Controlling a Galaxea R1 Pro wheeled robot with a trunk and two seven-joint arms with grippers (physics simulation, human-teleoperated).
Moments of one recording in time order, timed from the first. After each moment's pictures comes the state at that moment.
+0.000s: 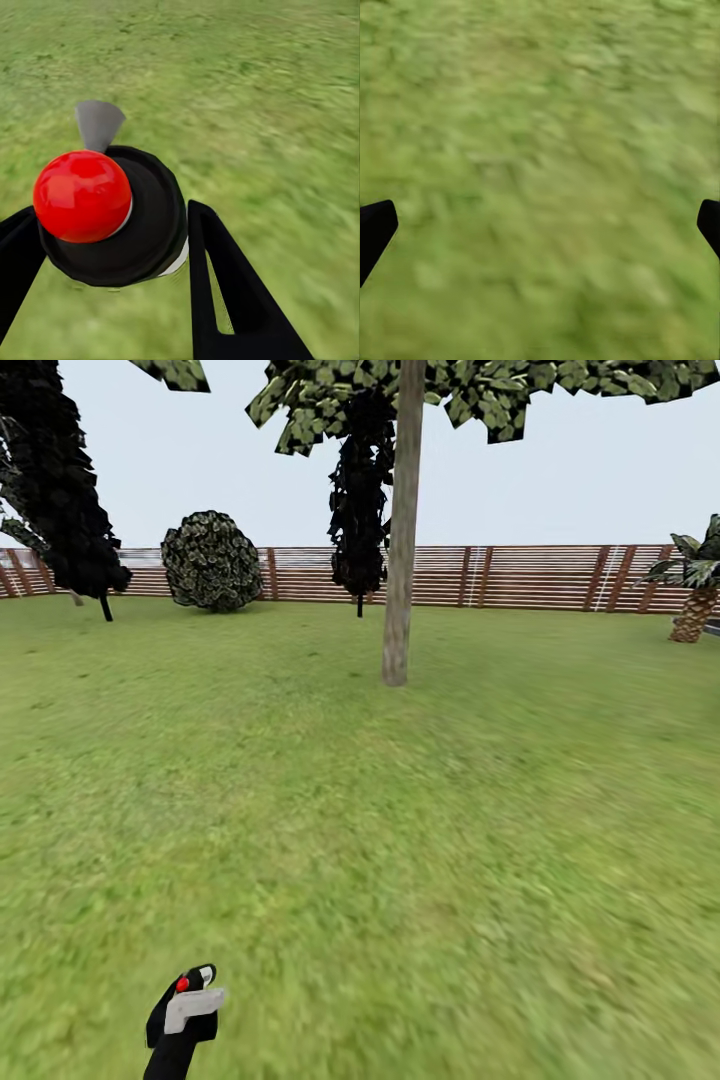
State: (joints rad) left arm -0.17 0.01 0.16 -0.67 -0.11 -0.52 0.05; right arm -0.28 0.00 -0.14 -0.03 -0.05 -0.77 0.00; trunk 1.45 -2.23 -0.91
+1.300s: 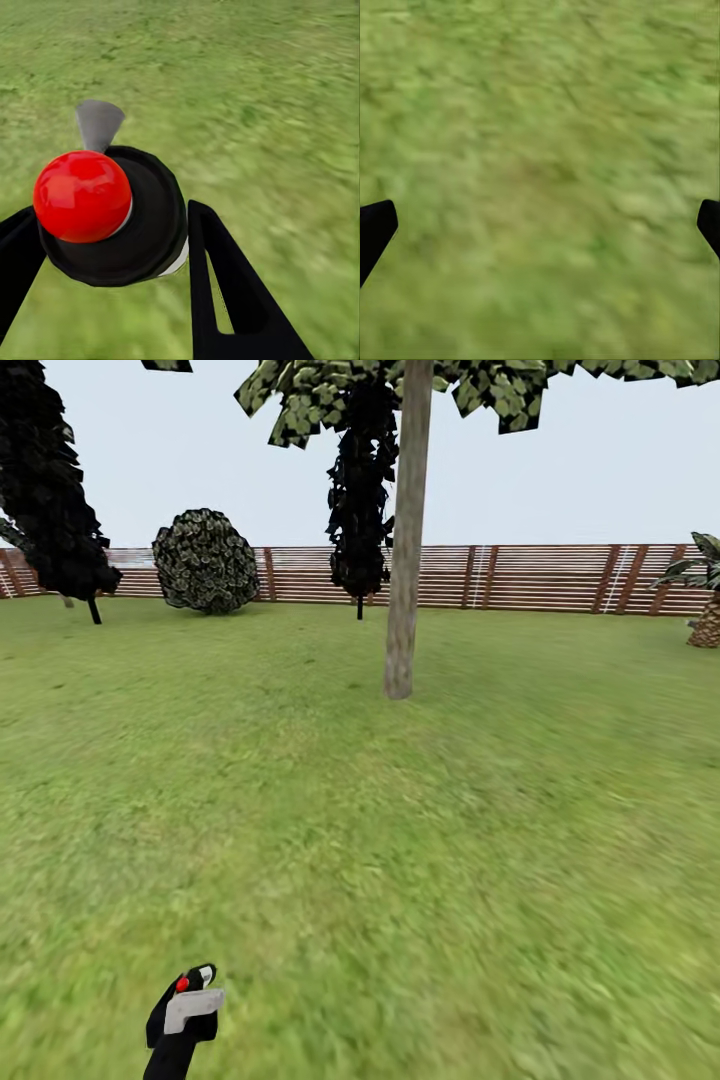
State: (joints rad) left arm -0.17 0.01 0.16 -0.67 -0.11 -0.52 0.05; right arm -0.28 0.00 -0.14 -0.03 -0.05 -0.77 0.00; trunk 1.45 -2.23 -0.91
